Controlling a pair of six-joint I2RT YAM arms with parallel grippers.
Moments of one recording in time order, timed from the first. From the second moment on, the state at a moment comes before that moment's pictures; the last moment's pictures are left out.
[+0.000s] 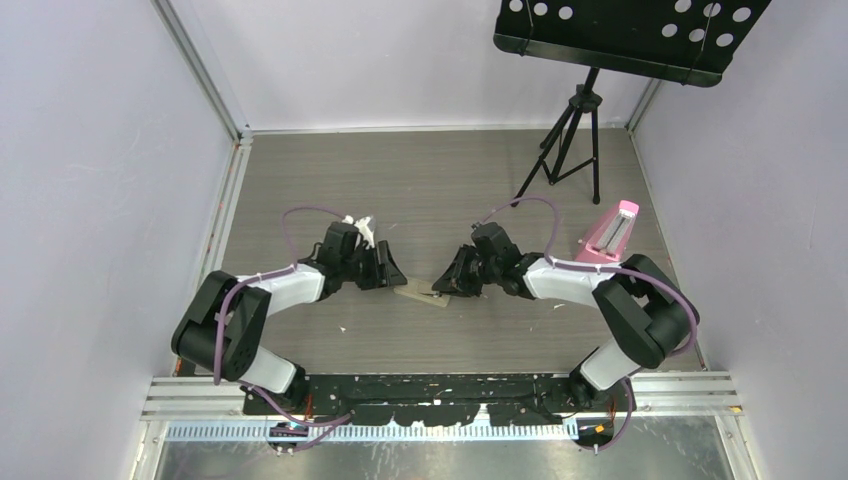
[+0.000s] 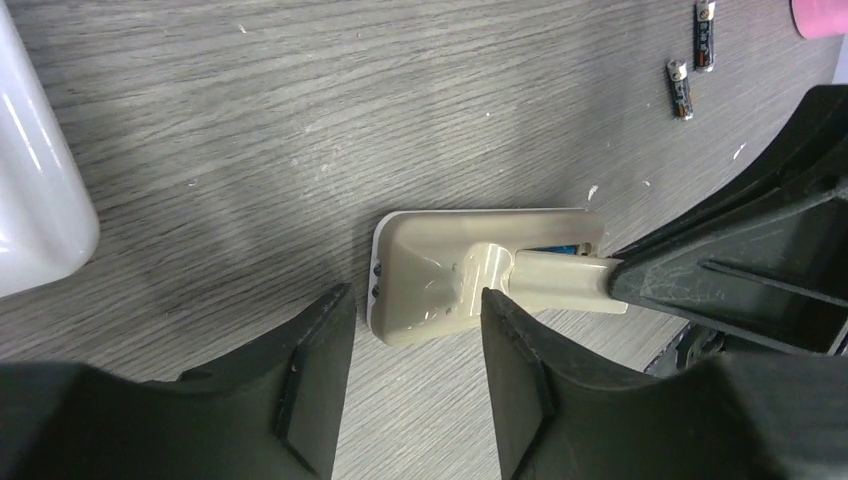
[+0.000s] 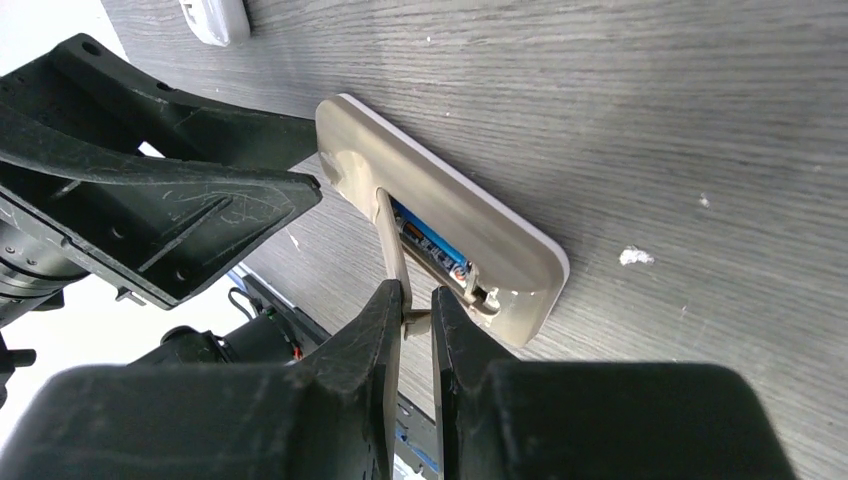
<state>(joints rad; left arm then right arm) -0.42 1.47 0.57 0.11 0.41 -0.58 0.68 1.55 0.69 0.08 -0.31 1.07</state>
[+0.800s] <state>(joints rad) -0.42 1.49 0.58 0.13 0.42 -0.61 0.68 1.49 0.74 -0.17 -0.24 0.96</state>
